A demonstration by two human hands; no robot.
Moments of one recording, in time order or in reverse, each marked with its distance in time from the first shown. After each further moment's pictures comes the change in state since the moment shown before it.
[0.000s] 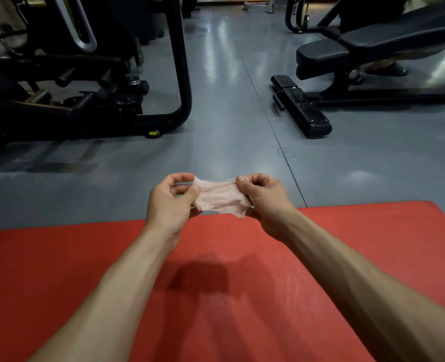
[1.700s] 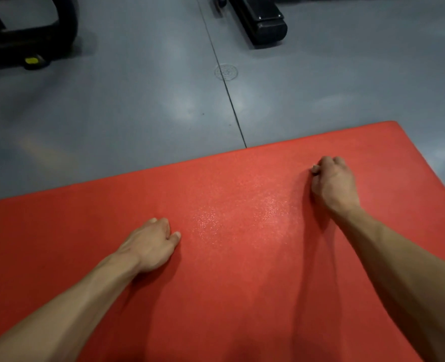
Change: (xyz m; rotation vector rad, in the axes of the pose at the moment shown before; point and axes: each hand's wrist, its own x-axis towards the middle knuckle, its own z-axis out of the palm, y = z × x) left_hand -0.020 -0.181 0.116 1.464 -0.769 -0.145; right_hand 0.071 0.125 -0.360 -1.372 0.505 -0.170
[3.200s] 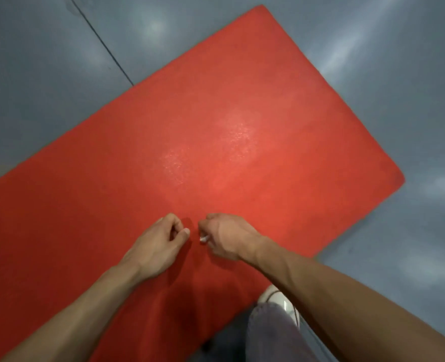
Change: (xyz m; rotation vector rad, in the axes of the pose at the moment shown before) left_hand -0.154 0.137 0.040 -0.157 -0.286 0.252; right_hand -0.261 -0.028 -0.067 0.199 -0.849 -0.207
